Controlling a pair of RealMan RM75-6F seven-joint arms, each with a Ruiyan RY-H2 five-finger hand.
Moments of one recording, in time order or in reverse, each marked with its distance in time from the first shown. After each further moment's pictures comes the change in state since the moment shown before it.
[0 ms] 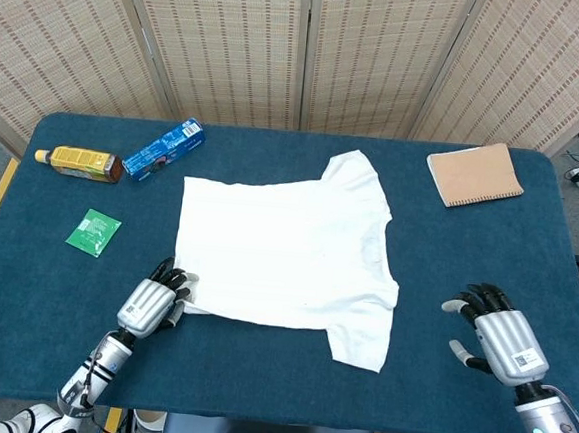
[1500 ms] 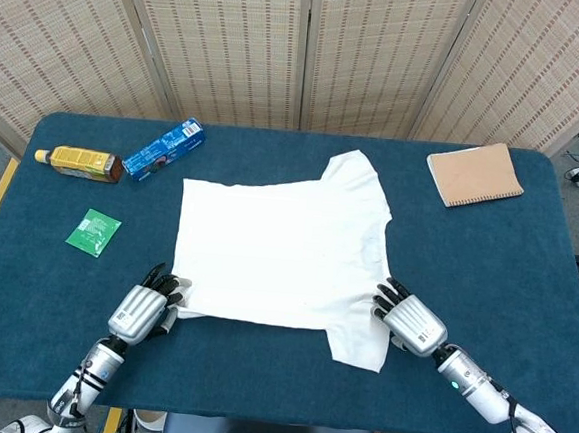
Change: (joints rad) left arm 0.035 0.041 0.019 -0.071 -0.008 0.020 -0.020; right arm 0.280 -0.539 -0.110 0.815 -0.237 -0.049 0.078
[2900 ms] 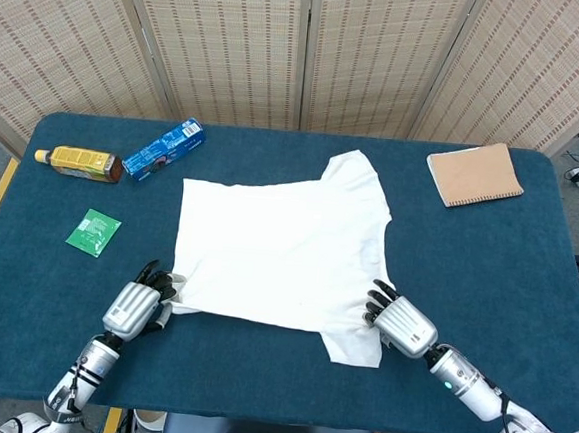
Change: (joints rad) left arm 0.005 -0.005 -0.011 0.050 -0.010 0.001 -0.067; right arm 0.030 -0.065 -0.054 0.088 -0.007 0.106 0.102
